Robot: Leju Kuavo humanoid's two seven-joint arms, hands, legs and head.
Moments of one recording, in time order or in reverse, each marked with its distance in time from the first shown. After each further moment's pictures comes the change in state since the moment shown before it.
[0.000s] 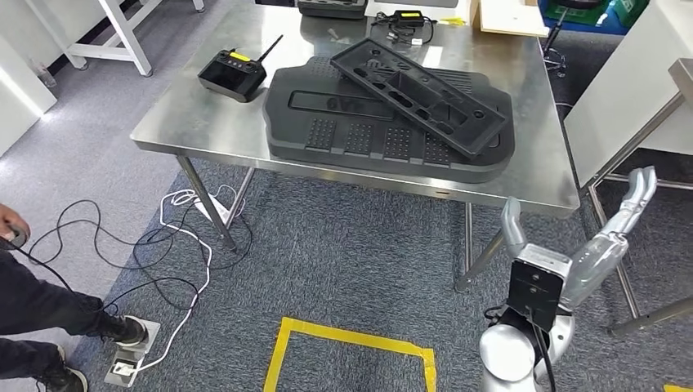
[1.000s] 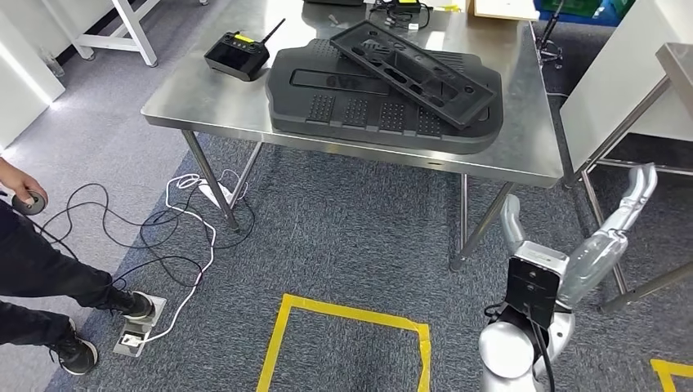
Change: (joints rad) left arm 0.000 0.000 0.000 0.001 0.025 -0.009 -0.008; right arm -0.014 0.001 0.002 0.008 0.017 0.000 -0.007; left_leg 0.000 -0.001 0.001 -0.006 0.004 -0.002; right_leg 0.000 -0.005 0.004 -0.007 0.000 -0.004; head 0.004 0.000
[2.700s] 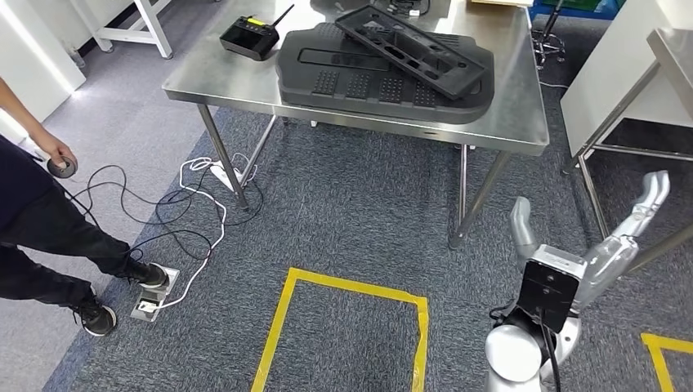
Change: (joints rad) left arm -0.001 -0.009 0.000 0.008 0.011 0.003 0.004; right arm -0.007 -0.001 0.006 0.016 -0.060 0.000 0.000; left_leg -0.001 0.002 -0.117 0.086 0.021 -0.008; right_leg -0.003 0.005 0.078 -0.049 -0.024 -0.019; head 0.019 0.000
